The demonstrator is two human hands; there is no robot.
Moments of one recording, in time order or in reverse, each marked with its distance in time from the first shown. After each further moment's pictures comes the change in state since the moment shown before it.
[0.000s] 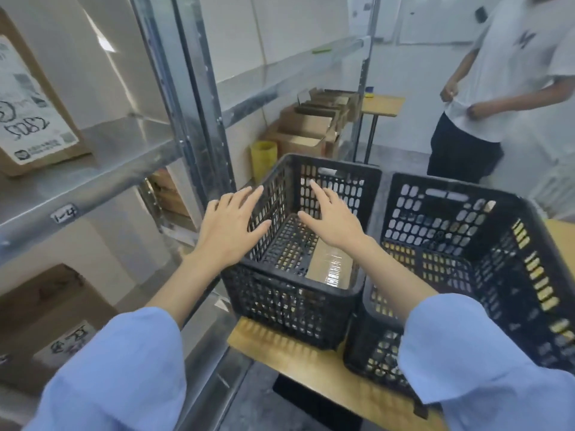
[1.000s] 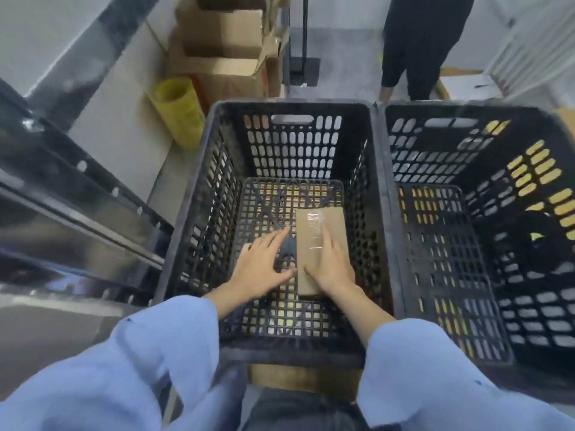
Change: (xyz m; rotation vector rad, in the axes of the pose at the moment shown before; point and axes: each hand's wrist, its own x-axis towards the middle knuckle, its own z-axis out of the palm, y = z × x) left_hand 0.101 0.021 0.237 -0.429 -0.558 0.333; right_hand 0.037 0.083 0.152 0.150 -0.137 0.734
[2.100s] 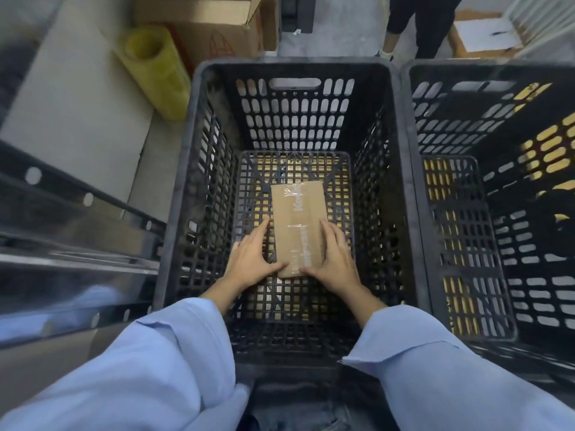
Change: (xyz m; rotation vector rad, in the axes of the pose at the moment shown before) left_hand 0.011 -0.050 0.037 -0.260 -0.135 -0.208; right_hand 0.008 0.020 0.033 0.175 -0.078 -0.020
